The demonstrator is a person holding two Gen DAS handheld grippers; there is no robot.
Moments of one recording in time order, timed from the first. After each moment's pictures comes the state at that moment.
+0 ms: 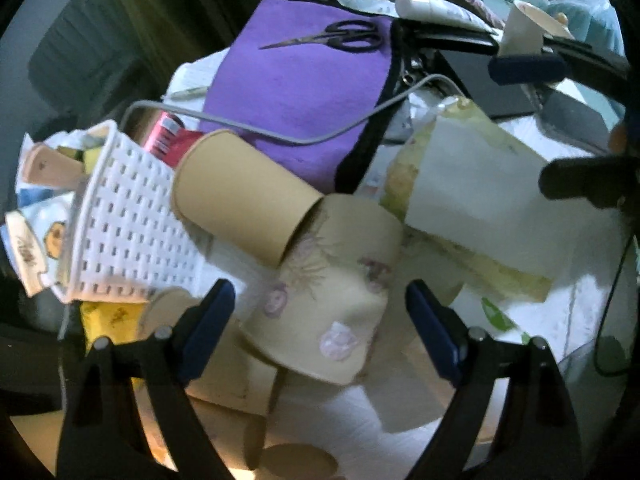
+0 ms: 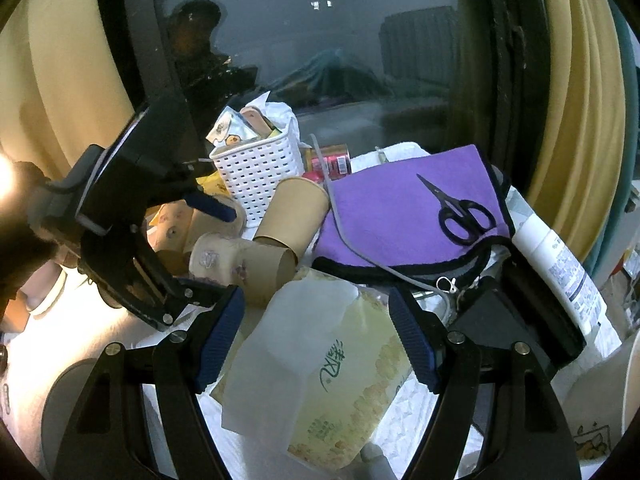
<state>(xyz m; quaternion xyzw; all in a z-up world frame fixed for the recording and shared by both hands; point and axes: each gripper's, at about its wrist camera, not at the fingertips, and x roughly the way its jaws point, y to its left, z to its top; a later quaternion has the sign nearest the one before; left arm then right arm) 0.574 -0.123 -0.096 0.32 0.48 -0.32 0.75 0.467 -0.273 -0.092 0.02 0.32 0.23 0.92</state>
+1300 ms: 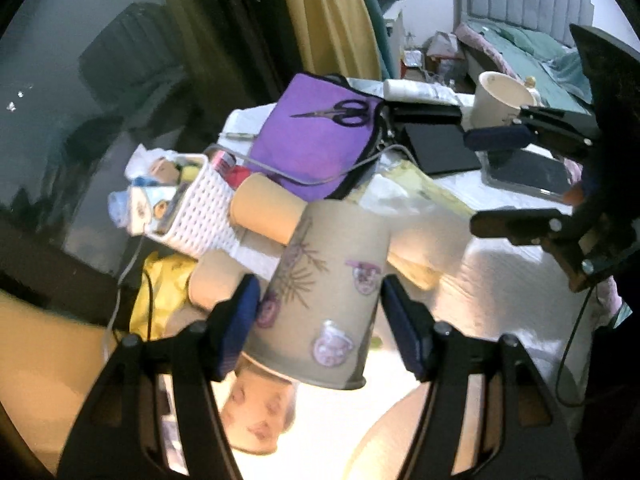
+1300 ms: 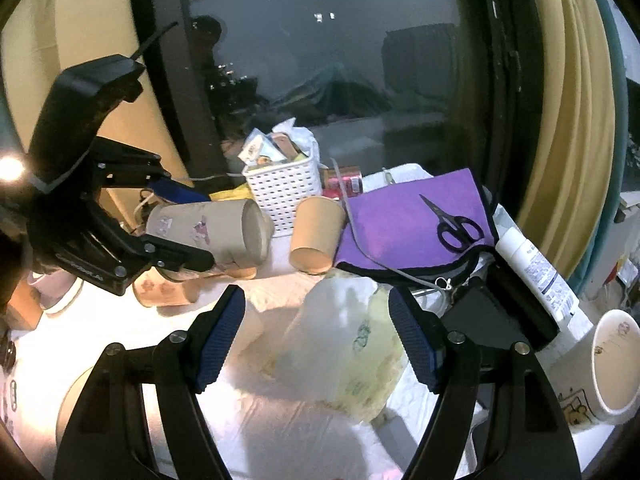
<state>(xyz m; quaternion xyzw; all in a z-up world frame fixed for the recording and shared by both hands) 0.477 -0.095 0.001 0.27 0.42 -0.28 0.82 0.411 -0.268 -0.054 0.01 0.29 0.23 0.93</state>
